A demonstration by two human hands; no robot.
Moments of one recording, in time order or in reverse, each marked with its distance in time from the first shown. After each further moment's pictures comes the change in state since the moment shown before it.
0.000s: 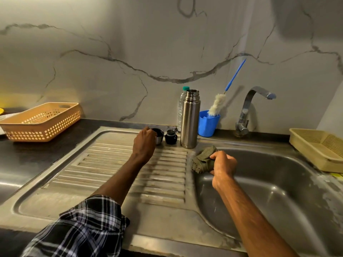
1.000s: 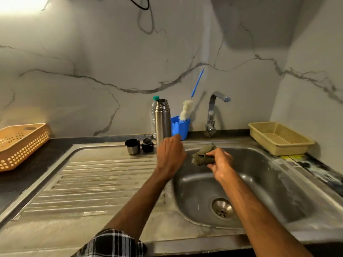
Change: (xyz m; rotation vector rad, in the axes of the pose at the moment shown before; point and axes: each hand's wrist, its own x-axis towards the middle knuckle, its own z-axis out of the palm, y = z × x) left_hand -0.037 0.162 -0.011 -0.328 -0.030 0.163; right_hand 0.029 -0.039 -0.062 0.181 -0.025 0.090
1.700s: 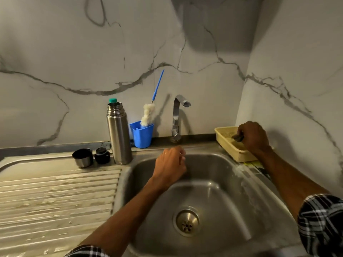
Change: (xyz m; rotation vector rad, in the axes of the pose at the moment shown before) left_hand 0.020 0.077 0.101 -0.199 -0.290 0.087; right_hand 0.171 -0.173 -0.161 -1.610 0.262 -0.880
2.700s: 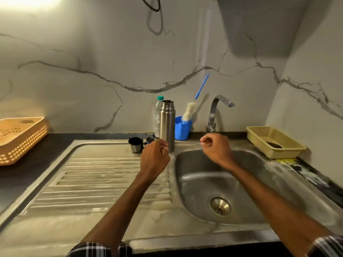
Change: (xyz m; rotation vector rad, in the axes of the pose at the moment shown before) left_hand -0.089 -0.092 -0.148 -0.067 0.299 -0.283; right_hand -0.132 -0.251 -0.006 0.597 -0.100 -0.175
